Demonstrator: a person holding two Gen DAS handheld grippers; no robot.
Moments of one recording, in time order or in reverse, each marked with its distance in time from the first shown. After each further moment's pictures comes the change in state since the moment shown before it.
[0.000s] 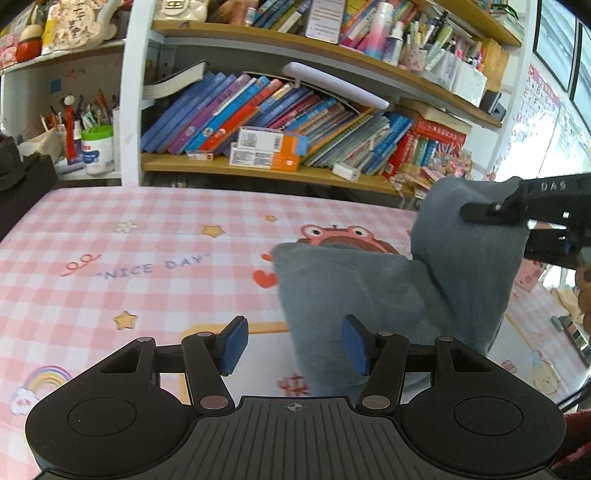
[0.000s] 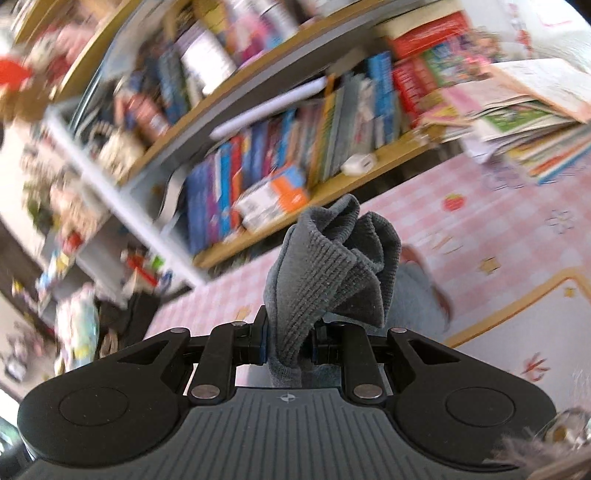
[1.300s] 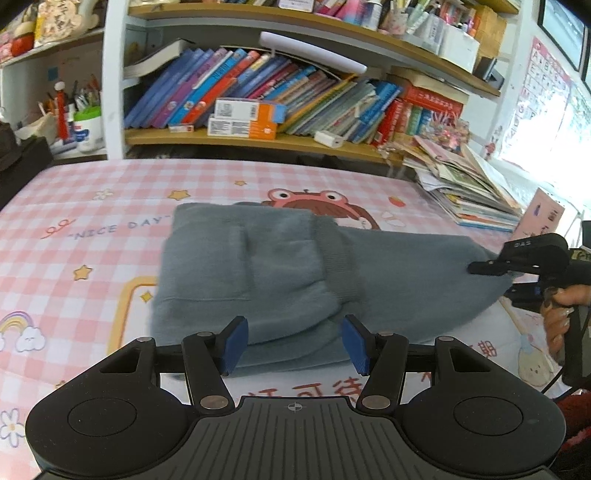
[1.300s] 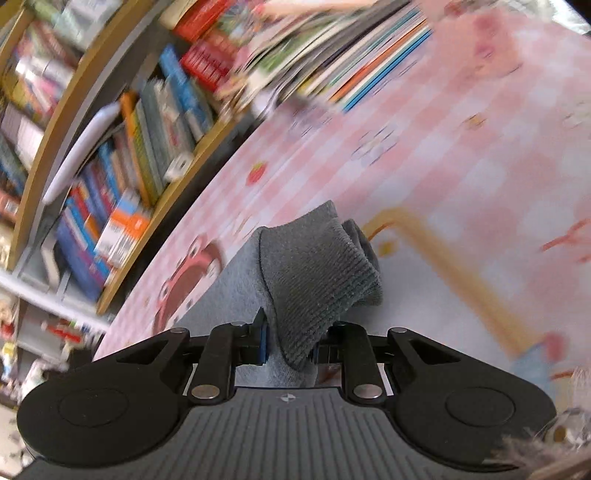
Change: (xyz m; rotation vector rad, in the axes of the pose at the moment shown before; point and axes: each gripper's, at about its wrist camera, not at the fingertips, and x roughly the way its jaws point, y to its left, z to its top) left arm 0.013 -0.091 -0.026 -0.013 0.072 0.056; right arm -0.012 -0.215 -0.005 0.409 0.015 -0.212
